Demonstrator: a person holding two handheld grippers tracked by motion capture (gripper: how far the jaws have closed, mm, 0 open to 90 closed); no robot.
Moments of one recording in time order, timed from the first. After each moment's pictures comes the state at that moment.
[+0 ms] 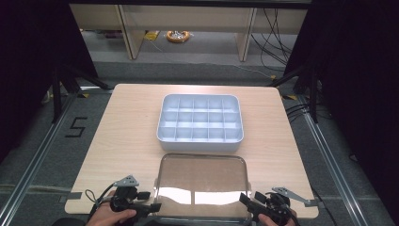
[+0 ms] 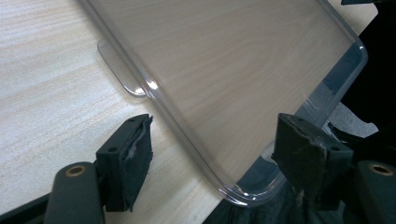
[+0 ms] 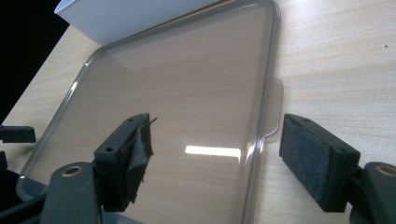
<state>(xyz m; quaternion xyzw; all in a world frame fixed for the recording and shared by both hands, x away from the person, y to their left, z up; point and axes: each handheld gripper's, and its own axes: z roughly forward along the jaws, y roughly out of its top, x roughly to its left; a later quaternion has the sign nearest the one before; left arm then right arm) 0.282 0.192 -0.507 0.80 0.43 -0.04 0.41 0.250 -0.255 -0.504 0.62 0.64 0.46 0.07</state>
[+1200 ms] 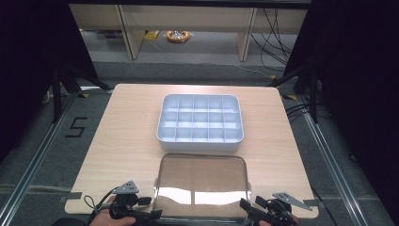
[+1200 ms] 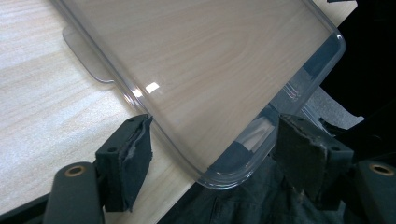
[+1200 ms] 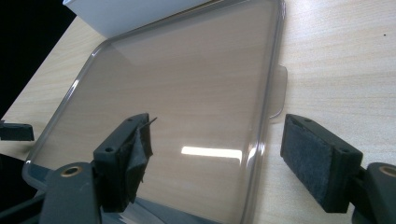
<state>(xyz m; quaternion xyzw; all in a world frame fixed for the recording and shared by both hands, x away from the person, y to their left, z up) 0.265 0.189 -0.505 0.80 0.42 -0.04 0.43 0.233 -0.251 -0.501 0.62 0.63 0.46 0.06</state>
